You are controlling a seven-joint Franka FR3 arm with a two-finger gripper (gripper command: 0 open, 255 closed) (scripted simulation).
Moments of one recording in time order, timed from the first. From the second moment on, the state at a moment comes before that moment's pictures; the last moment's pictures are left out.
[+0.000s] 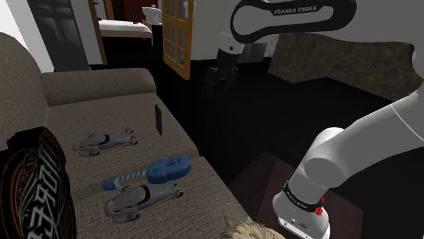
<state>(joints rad) 0.02 -0.47 0.08 -2.28 0.10 1.90 0.16</state>
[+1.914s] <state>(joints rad) 0.14 0.53 0.17 -1.42 -0.13 2.02 0.35</state>
